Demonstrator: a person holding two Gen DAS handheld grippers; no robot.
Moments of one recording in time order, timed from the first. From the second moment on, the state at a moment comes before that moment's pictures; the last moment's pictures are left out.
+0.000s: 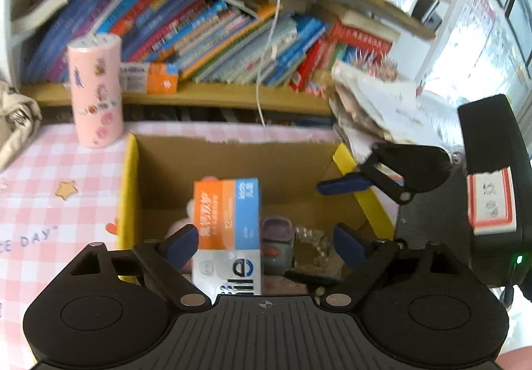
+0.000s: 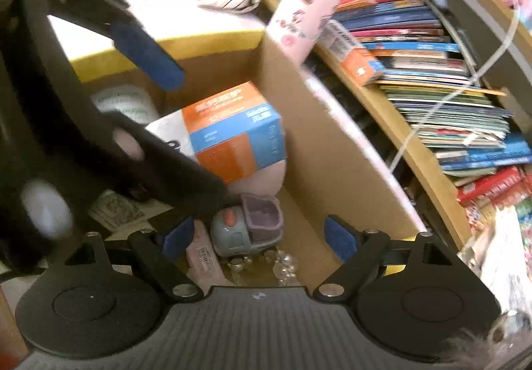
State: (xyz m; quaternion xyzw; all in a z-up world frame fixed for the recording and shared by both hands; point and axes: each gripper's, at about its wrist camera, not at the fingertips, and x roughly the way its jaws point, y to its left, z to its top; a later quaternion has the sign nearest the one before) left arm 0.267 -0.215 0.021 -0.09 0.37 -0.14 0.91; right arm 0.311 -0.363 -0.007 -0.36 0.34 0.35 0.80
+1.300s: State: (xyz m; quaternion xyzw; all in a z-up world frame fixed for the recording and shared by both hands) left arm 0.086 -0.117 0.014 0.00 0.33 -0.01 0.94; right arm 0.094 -0.336 0.004 -0.04 0.29 0.07 0.95
